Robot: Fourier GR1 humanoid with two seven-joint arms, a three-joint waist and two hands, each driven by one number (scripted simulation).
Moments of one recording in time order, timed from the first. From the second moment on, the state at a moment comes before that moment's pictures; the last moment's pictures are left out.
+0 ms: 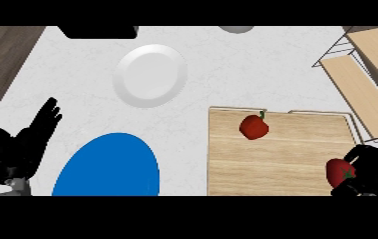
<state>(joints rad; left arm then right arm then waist) 0.01 0.29 0.19 -1.43 0.06 -0.08 0.10 0.14 -0.29 -0.01 -1.75 1.15 0.25 0.83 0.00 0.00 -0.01</state>
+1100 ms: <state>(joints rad) 0.01 0.28 0.19 -1.42 0.06 -0.09 0.09 -0.75 -0.08 -0.22 -1.49 1.37 0.06 1.11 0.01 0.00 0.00</state>
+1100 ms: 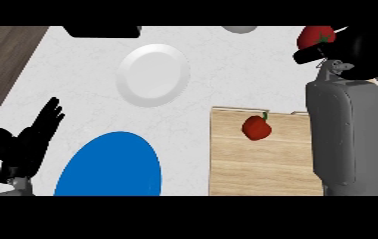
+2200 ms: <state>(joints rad) 0.01 0.28 0.20 -1.44 0.05 -0.09 0.12 -1.11 -0.23 -0.37 -1.45 1.67 0.26 1.06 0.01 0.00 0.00</state>
